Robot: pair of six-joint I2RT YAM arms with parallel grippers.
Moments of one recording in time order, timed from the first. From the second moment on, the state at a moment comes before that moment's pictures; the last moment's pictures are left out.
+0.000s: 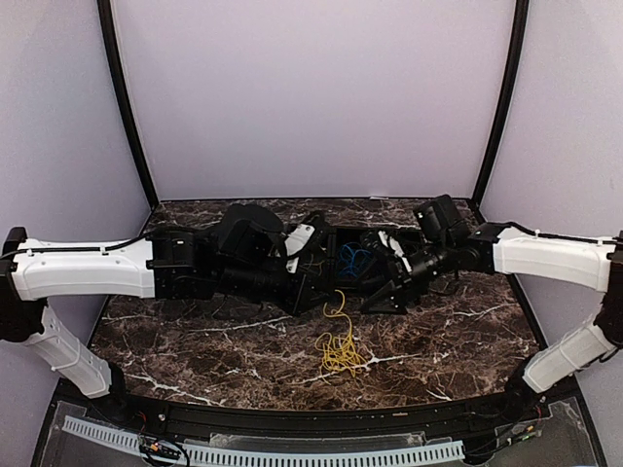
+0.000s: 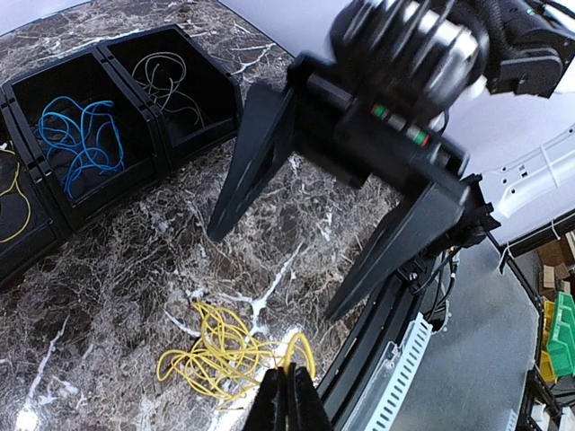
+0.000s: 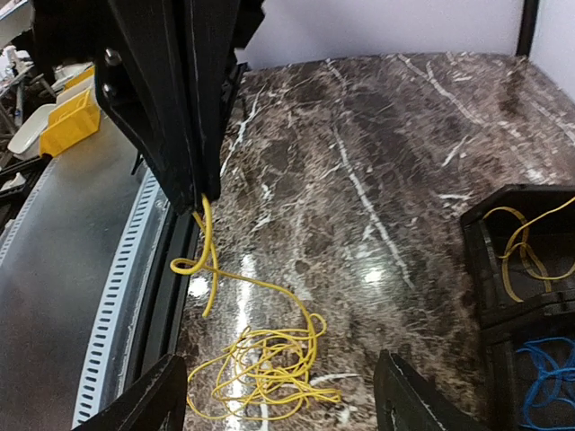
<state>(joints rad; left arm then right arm) -1.15 1.47 1.20 -0.31 0.08 -0.50 0.65 1.36 0.94 -0.35 -0.92 -0.47</state>
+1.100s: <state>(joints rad) -1.16 1.21 1.46 -0.56 -0.30 -0.34 0.88 1.94 1.15 -0.14 -1.08 -0.34</state>
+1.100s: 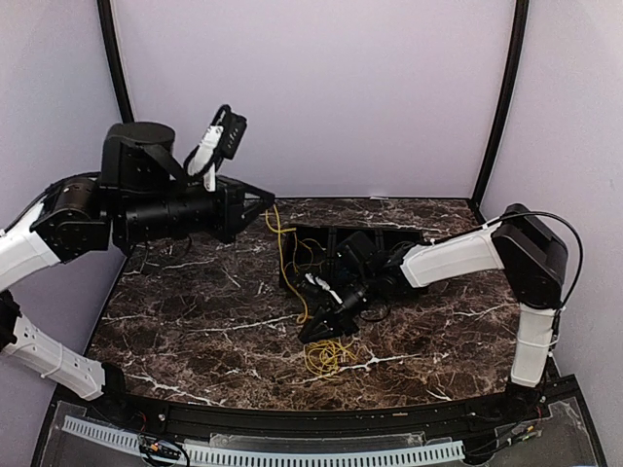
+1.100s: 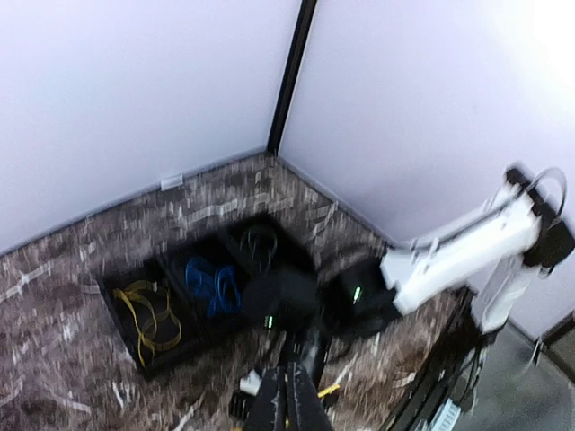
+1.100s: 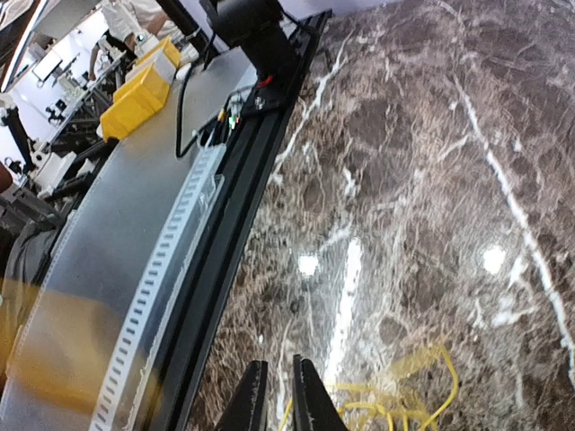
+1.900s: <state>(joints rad) -1.15 1.13 1.73 -0.41 -0.50 -0.18 0.77 1.92 1.11 -0.46 -0.90 -0.47</state>
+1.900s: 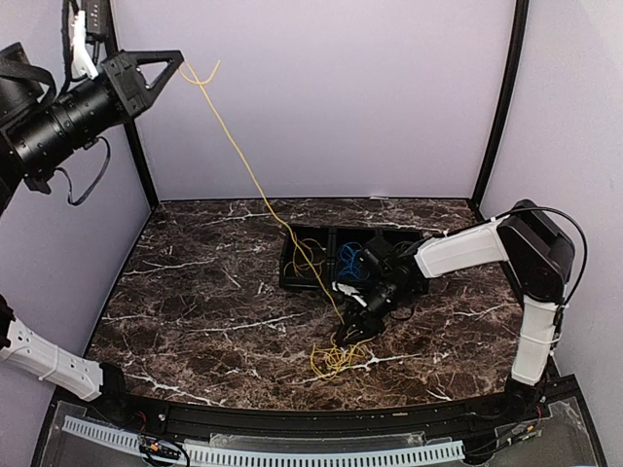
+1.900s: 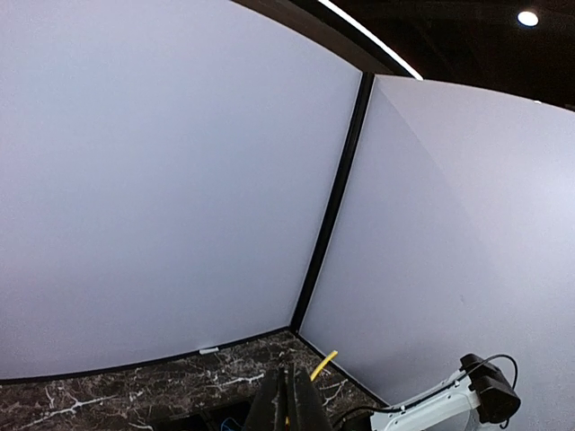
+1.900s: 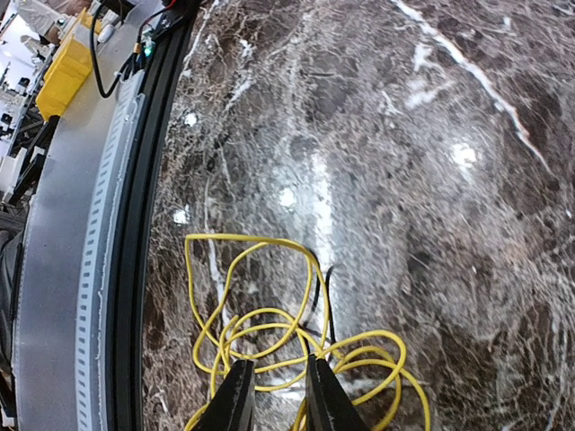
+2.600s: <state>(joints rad) -1.15 1.20 1.94 -0.26 -0.73 0.18 0.62 1.81 1.04 -0.53 -0.84 -0.52</state>
